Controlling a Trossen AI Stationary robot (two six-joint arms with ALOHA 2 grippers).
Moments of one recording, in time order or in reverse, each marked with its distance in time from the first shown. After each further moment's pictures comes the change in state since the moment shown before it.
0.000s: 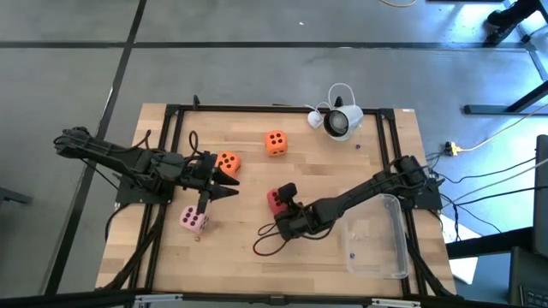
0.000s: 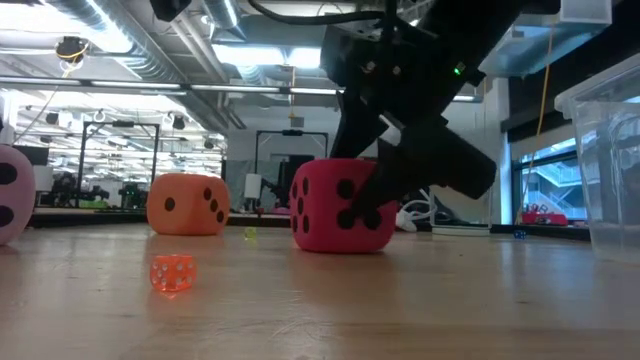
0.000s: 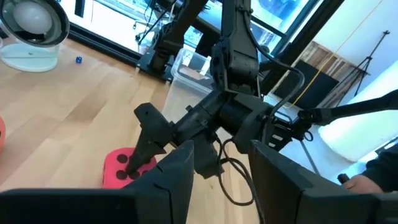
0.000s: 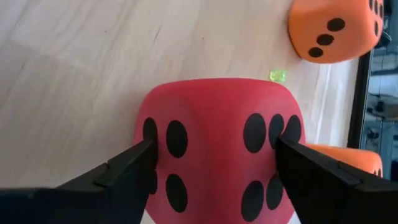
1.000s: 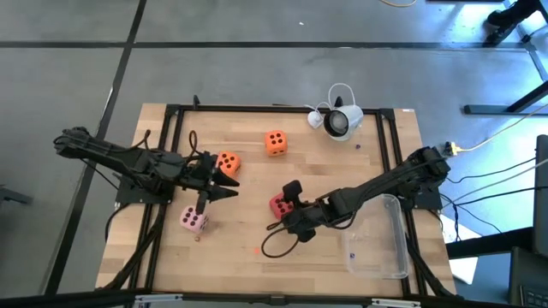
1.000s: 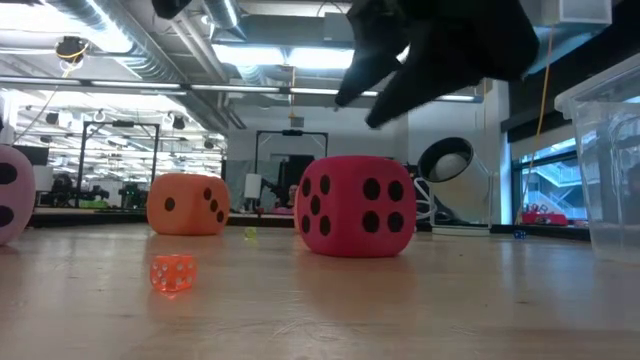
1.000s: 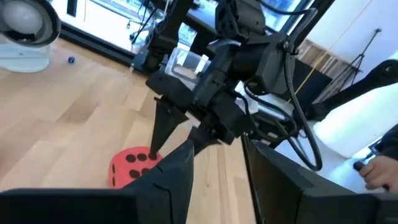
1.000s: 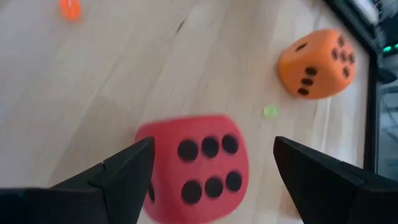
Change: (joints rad) left arm 0.000 -0.001 0.000 0.004 0.023 0.010; right arm 0.037 -0.249 -0.013 -0.001 -0.165 -0.061
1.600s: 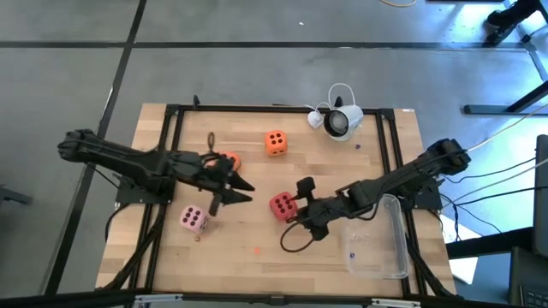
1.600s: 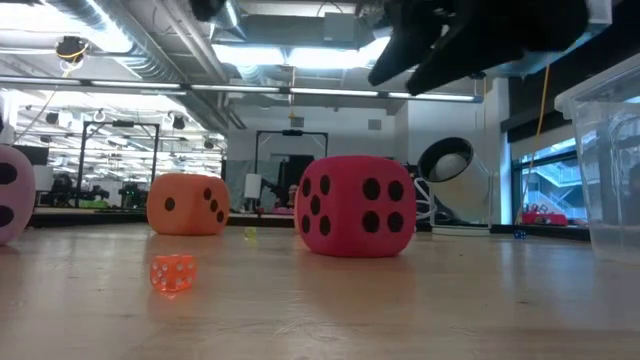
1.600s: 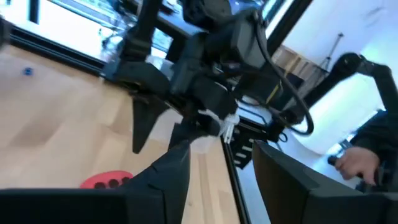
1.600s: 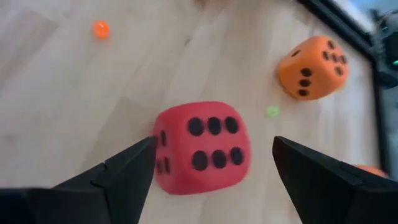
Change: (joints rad) left arm 0.068 0.135 0.000 0.212 0.158 0.025; right arm 0.005 -0.196 -0.186 0.120 -0.052 0.004
